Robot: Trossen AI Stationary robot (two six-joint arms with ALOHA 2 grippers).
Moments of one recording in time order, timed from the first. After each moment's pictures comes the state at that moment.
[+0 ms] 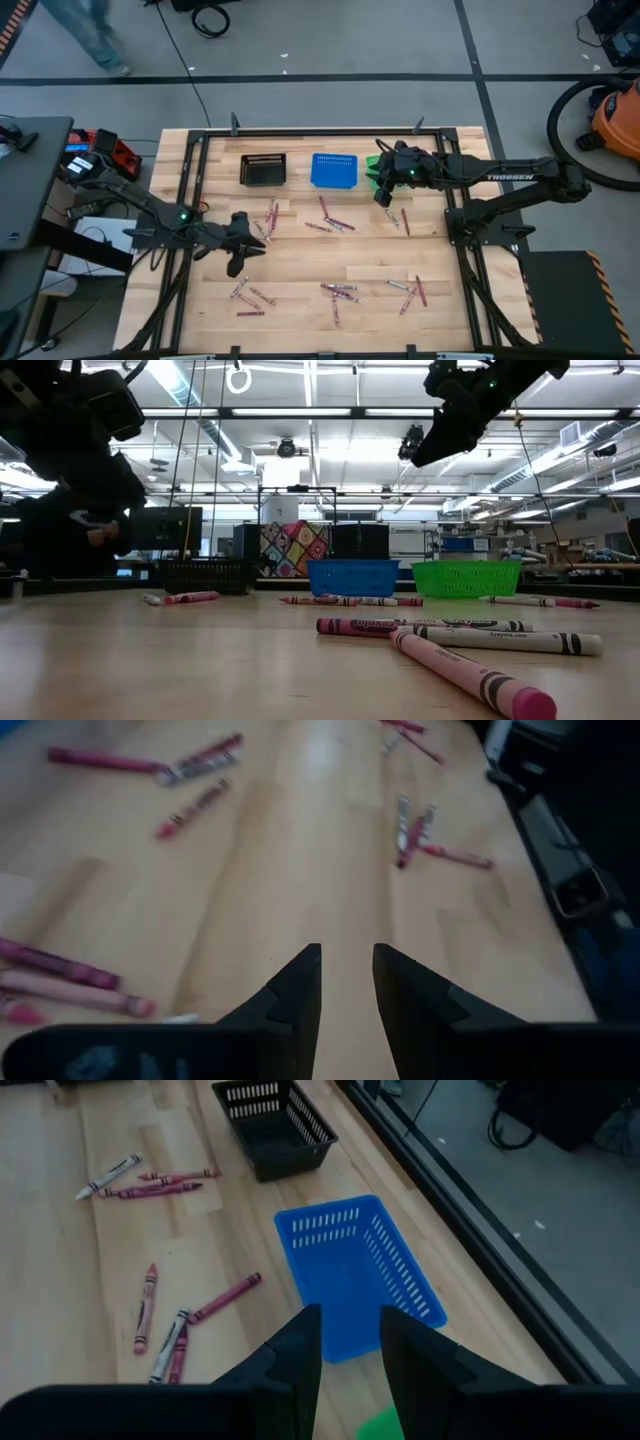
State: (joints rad) left arm -0.46 0.91 0.28 0.08 -0.26 -0.58; right arm -0.15 1.09 0.85 -0.39 0.30 0.06
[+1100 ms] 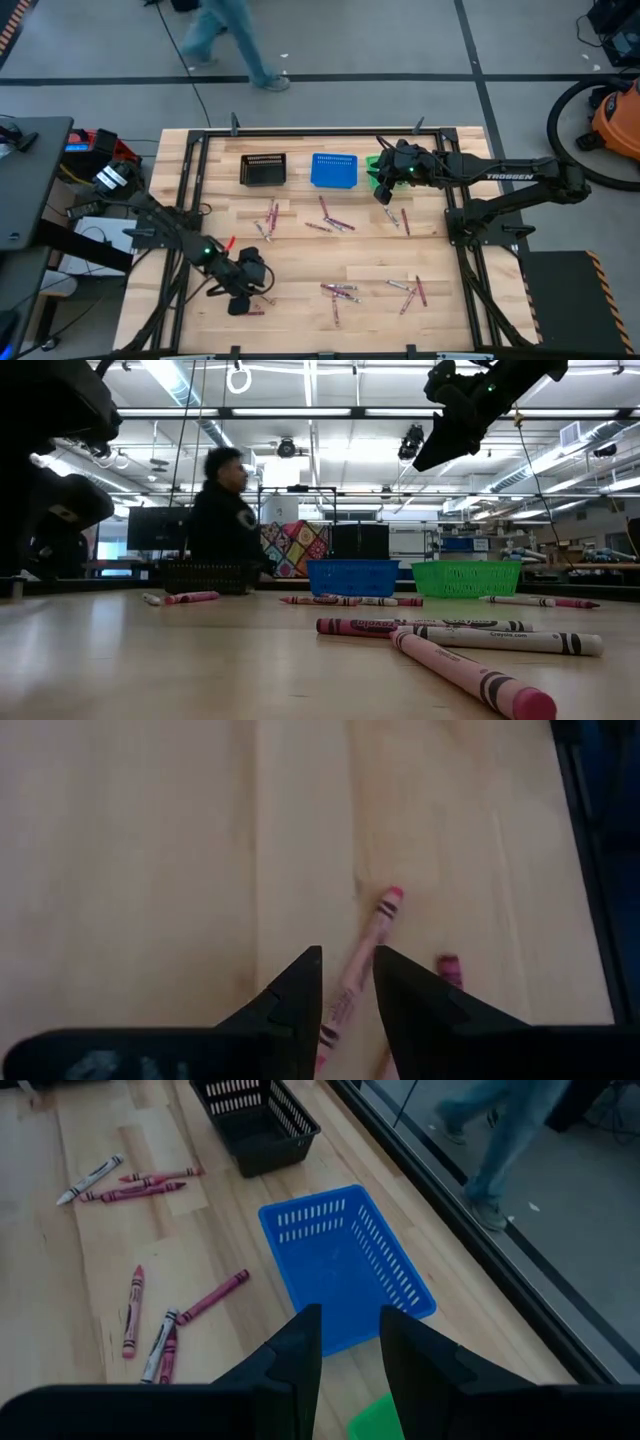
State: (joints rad) left arm -0.68 1.42 0.59 -0.08 -0.14 -0.67; right arm -0.18 1.09 0.85 -0.41 0.30 0.10
